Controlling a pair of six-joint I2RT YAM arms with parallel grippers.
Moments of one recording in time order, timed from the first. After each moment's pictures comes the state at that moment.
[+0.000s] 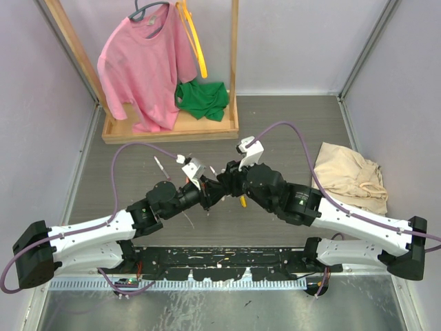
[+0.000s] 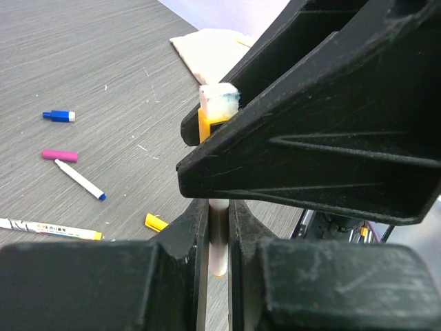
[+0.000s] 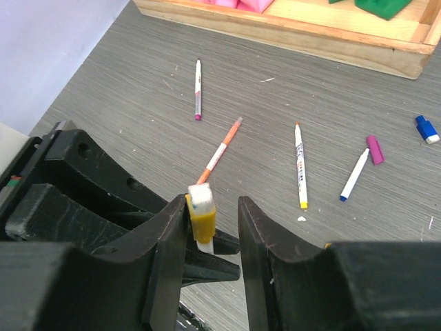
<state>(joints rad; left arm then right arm) -1.06 1.00 0.54 0.46 -0.04 -0.36 1.14 1.03 0.99 -0.30 0.45 0.47</state>
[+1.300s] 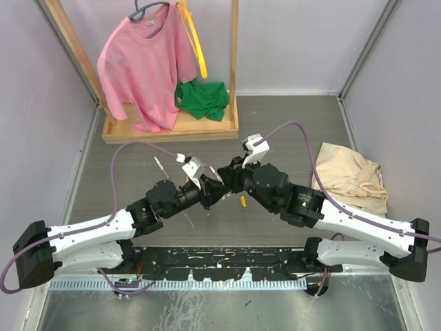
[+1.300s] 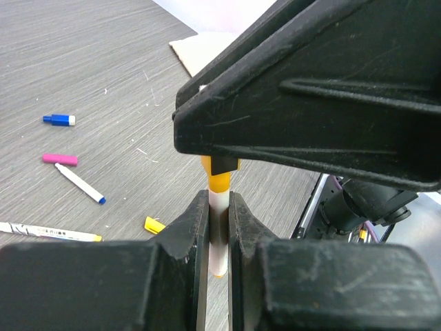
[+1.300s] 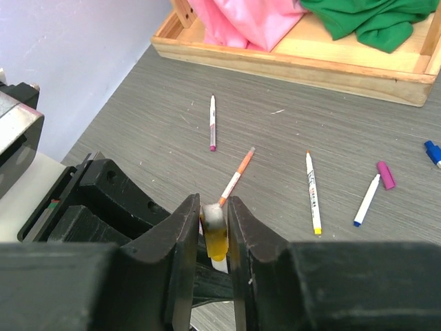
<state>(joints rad) -1.06 1.00 0.56 0.45 -0.04 -0.36 1.14 1.00 0.96 -0.19 0.48 0.48</state>
